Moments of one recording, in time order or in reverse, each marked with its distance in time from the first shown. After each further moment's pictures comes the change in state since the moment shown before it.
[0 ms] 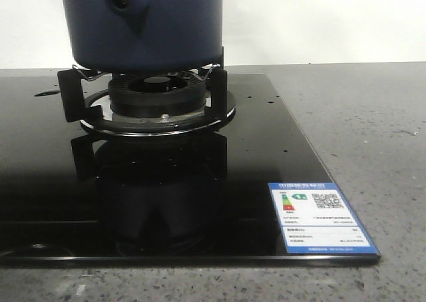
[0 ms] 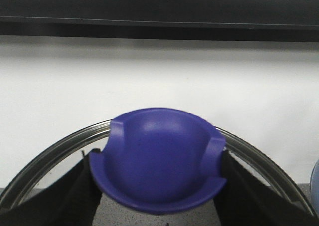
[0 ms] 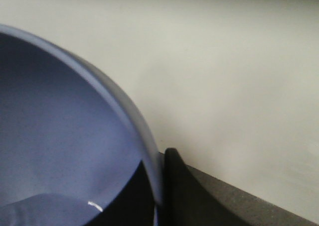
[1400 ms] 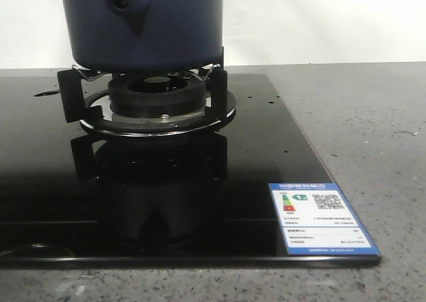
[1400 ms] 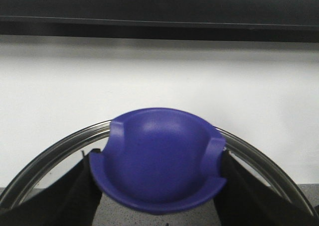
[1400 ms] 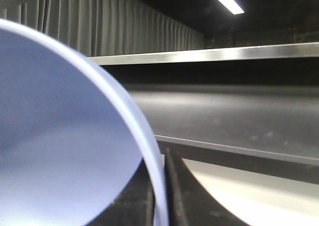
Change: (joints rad) left arm 0.000 0.000 0.000 -0.002 0.000 0.000; right arm 0.035 -0.053 0.143 -0.133 -0.706 -0.004
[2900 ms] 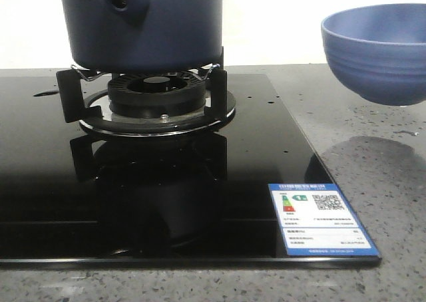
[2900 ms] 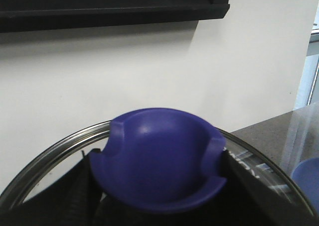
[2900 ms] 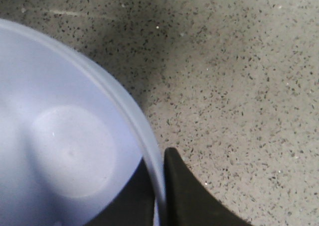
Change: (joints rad) left arm -0.511 0.087 0.000 0.036 -0.103 0.000; right arm -0.607 -0.132 -0.060 0.092 1.869 0.021
